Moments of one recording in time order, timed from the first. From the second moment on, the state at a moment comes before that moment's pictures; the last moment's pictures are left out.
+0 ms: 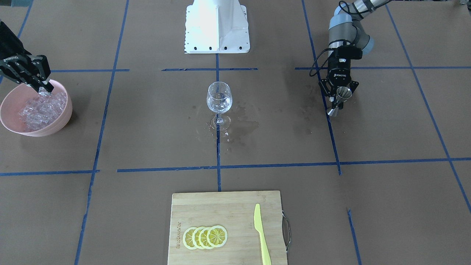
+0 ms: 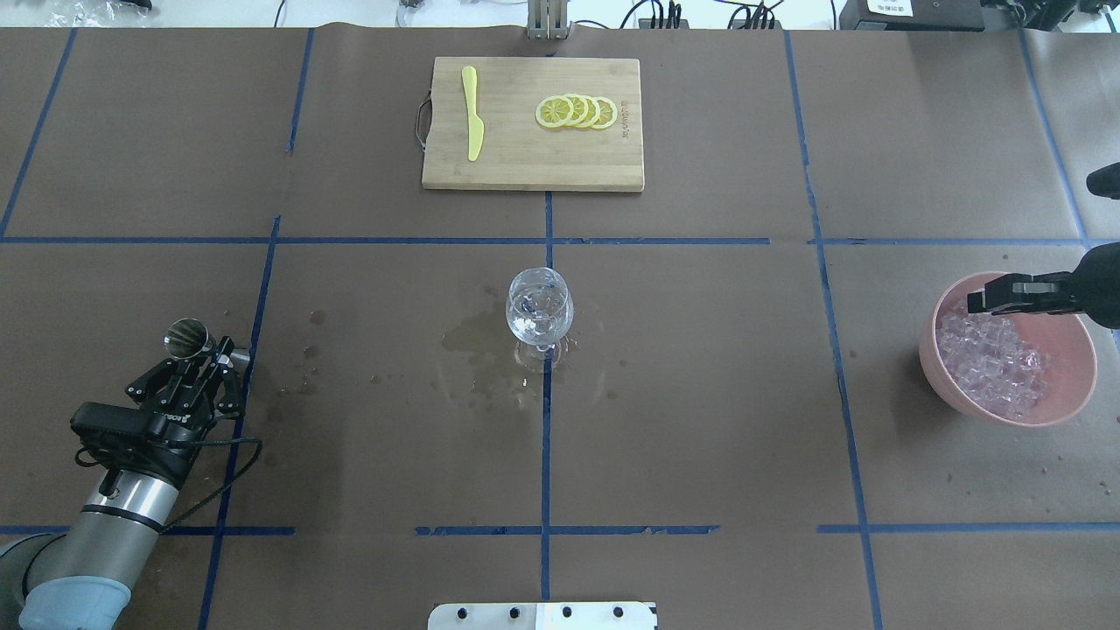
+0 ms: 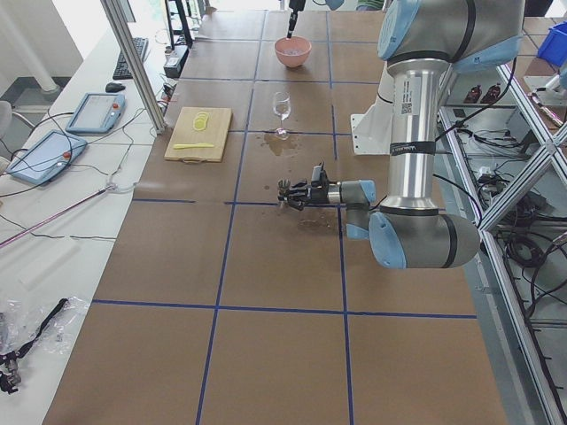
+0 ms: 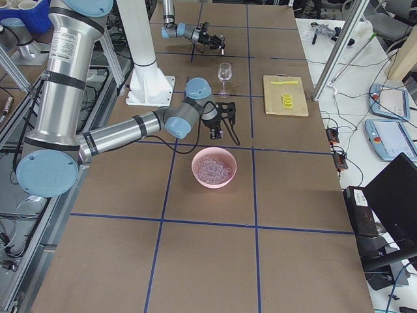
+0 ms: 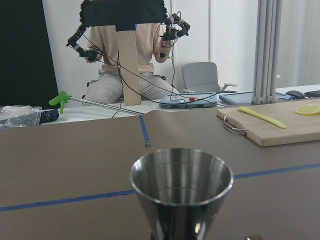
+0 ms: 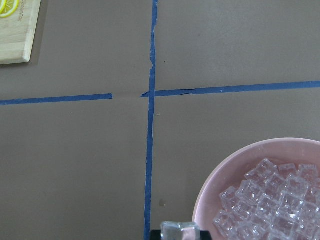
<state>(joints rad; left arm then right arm) -0.10 -1.53 -1.52 -2.97 -0.40 -0.97 0.96 -1.80 2.12 -1.00 2.11 1.00</state>
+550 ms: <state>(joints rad) -0.11 -1.53 -1.52 -2.97 -0.42 -0.96 0.96 -1.80 2.12 -1.00 2.11 1.00</state>
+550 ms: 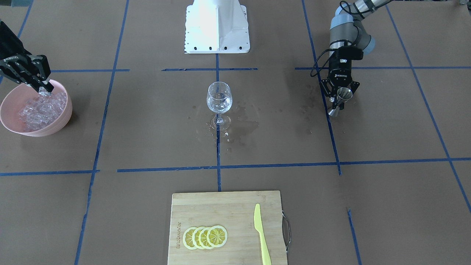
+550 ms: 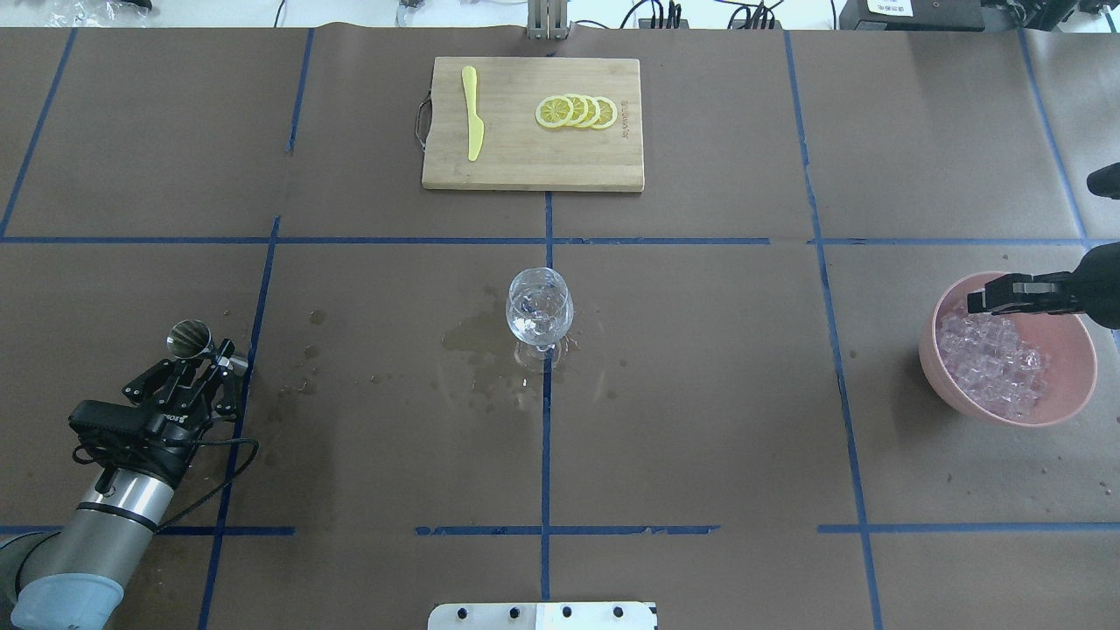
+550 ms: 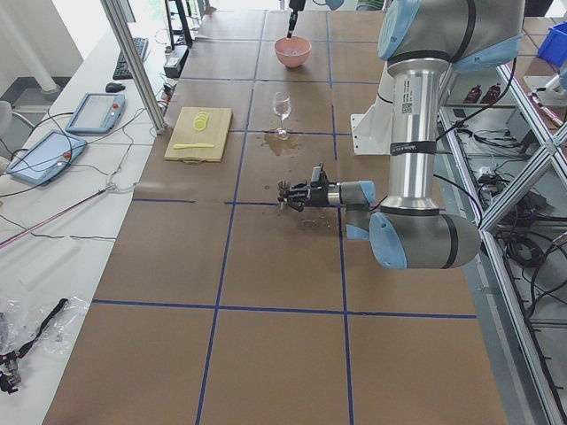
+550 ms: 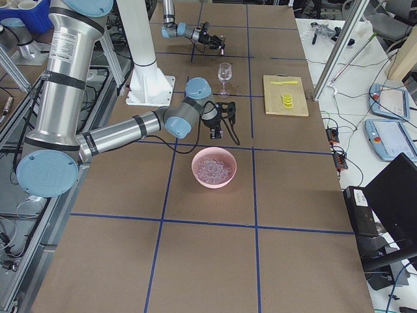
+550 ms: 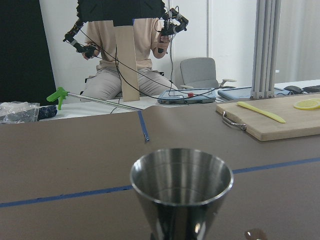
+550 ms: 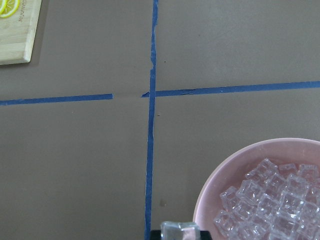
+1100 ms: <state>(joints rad) -0.11 -1.52 -1.52 -2.97 -0.43 -0.94 0.96 -1.78 2.14 -1.00 2.12 1.04</state>
